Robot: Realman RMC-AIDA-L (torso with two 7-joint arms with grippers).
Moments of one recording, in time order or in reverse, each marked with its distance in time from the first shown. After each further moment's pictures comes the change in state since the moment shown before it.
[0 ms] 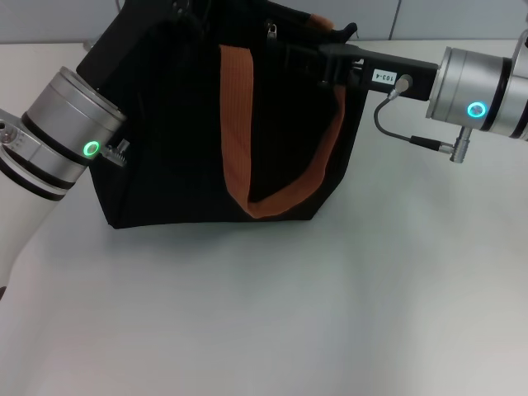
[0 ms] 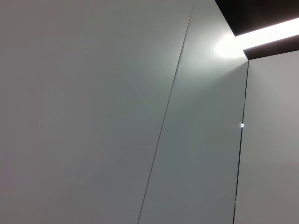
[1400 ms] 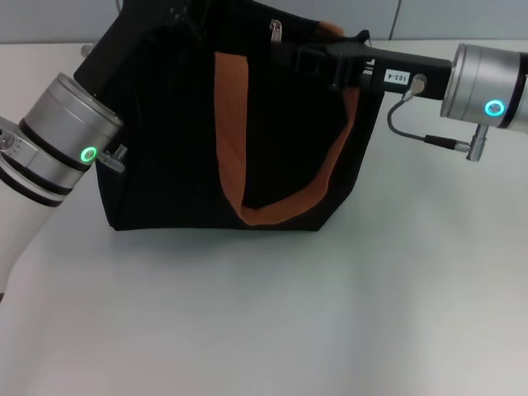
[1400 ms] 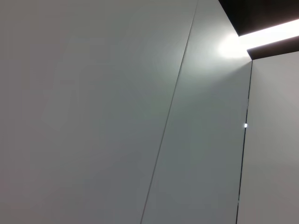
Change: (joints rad) left arm 0.015 0.000 0.000 -0.004 0.002 0.004 0.000; right arm -0.044 -0.002 0.003 -0.123 -0.059 -0.043 0.070
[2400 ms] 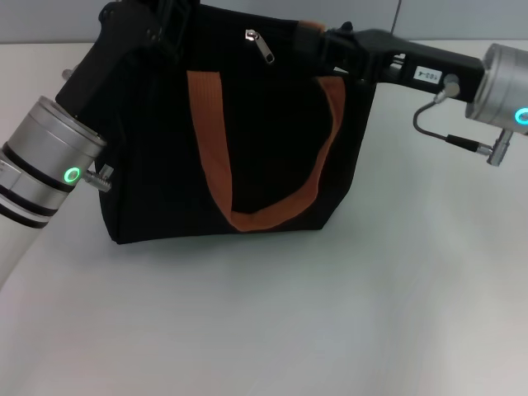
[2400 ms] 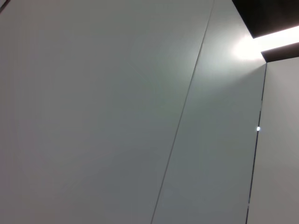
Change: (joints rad) left arm 0.051 0.000 -0.009 -0.004 0.002 0.015 -0.007; right arm -0.057 0.010 0.069 0.003 0.056 -0.101 -0.154
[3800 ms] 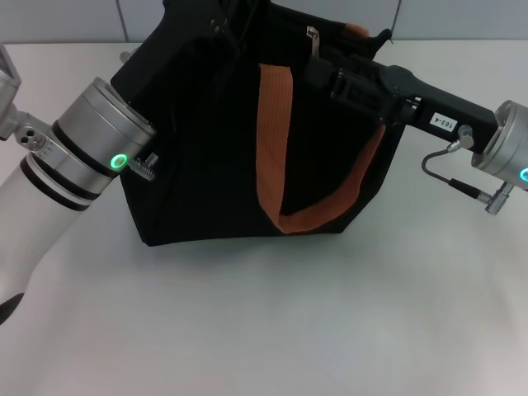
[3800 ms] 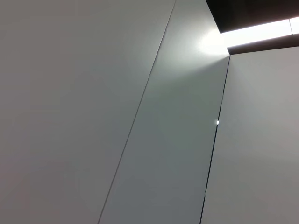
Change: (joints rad) left arm -0.092 0.000 0.010 -0.062 0.054 -0.011 0.007; right arm -0.023 -0.004 -0.006 0.257 0.149 -0.079 -0.221
